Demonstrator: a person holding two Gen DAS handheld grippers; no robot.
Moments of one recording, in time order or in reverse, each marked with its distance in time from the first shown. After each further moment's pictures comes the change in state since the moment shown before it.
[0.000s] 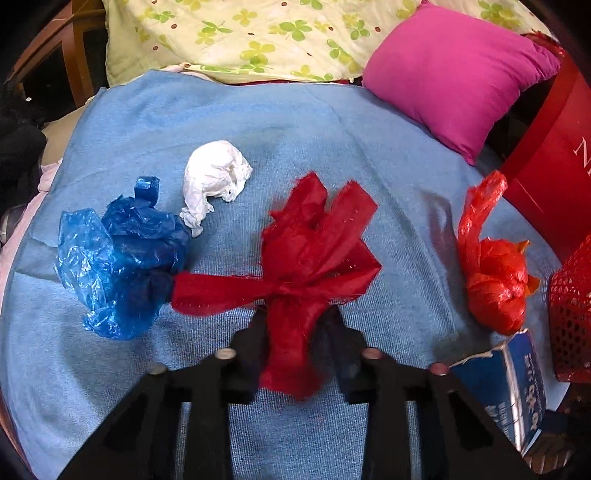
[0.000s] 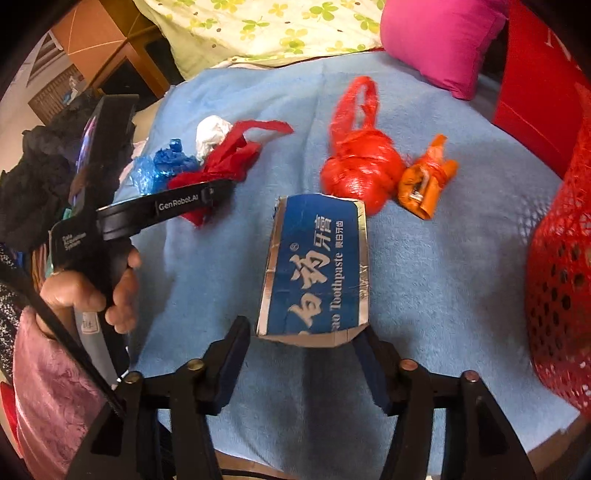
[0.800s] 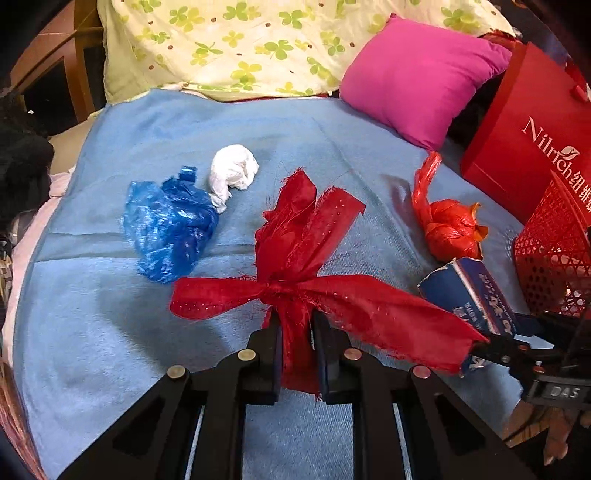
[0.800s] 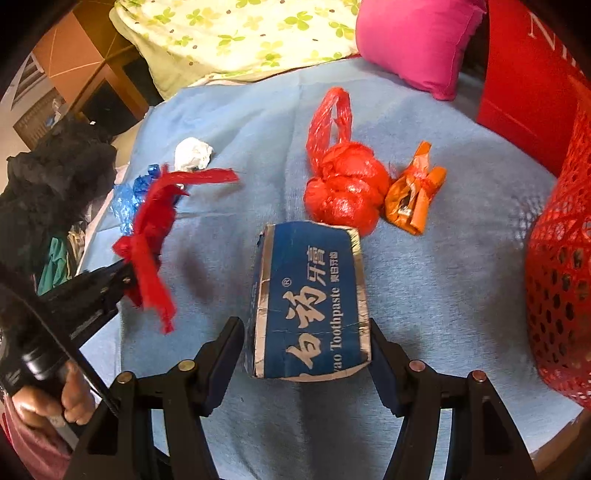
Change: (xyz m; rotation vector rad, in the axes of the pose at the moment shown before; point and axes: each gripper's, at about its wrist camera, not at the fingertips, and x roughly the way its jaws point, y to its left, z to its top) left arm -0.069 0.006 -0.049 0.050 -0.066 -0.020; right arm 0.016 -0.003 0.017 0.081 -0.041 -0.003
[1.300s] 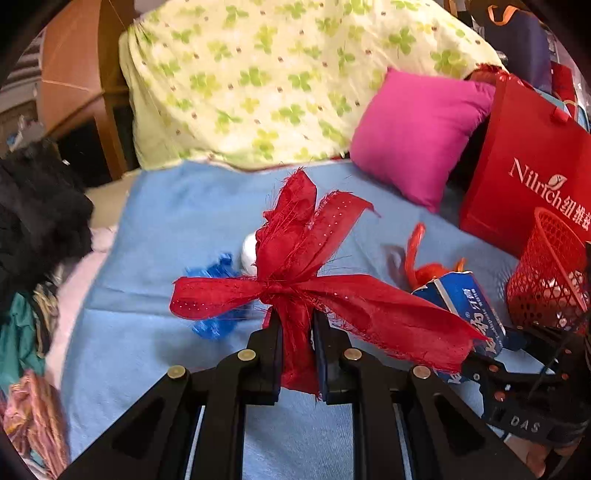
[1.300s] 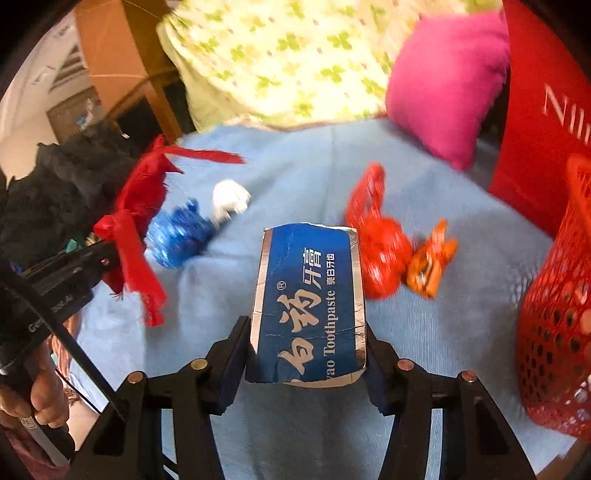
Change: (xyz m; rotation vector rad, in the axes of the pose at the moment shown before) left arm -0.072 -0.025 0.017 0.034 -0.228 0.140; right arm -0.039 0.033 0.005 -0.137 -0.253 0.019
